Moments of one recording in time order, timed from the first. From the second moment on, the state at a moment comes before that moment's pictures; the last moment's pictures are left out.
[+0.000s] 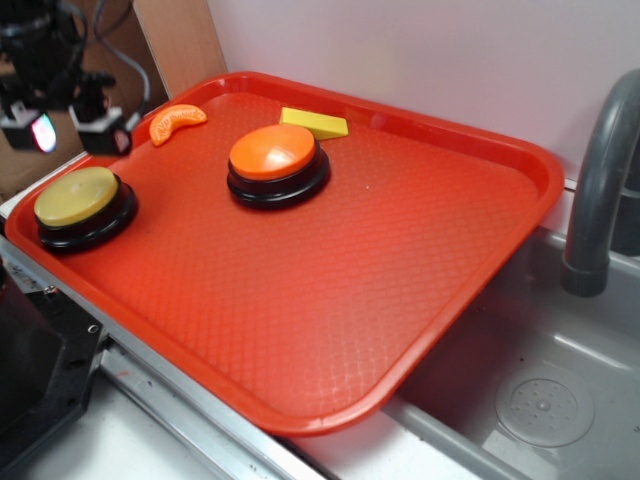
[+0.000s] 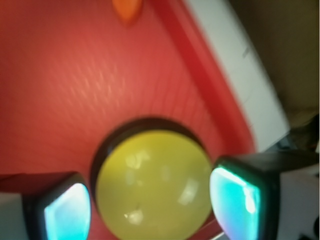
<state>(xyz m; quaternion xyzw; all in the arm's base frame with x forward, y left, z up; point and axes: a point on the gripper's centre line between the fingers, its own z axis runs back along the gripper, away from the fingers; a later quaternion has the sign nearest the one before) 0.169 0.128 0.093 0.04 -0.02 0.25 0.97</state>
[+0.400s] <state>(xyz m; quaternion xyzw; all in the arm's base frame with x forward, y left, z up) 0.167 0.120 0.105 0.05 -0.02 0.24 0.97</state>
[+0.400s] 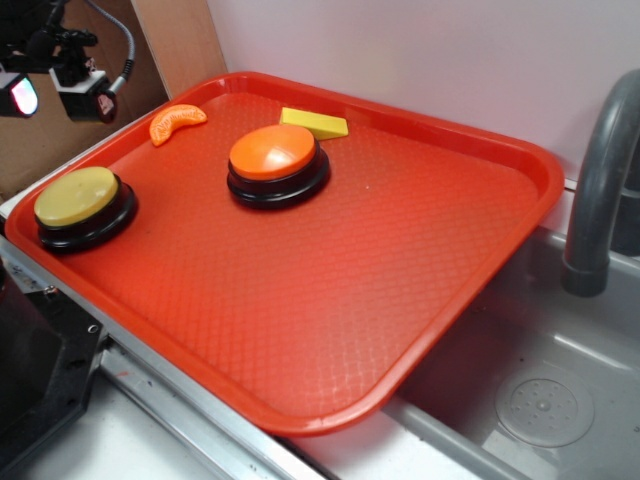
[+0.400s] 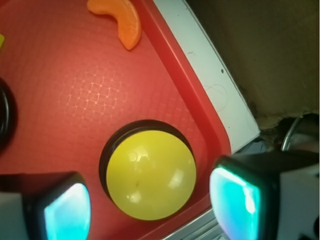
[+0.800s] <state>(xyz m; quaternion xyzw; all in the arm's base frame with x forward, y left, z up) 0.164 0.119 0.115 0.06 -0.01 0.23 0.97</state>
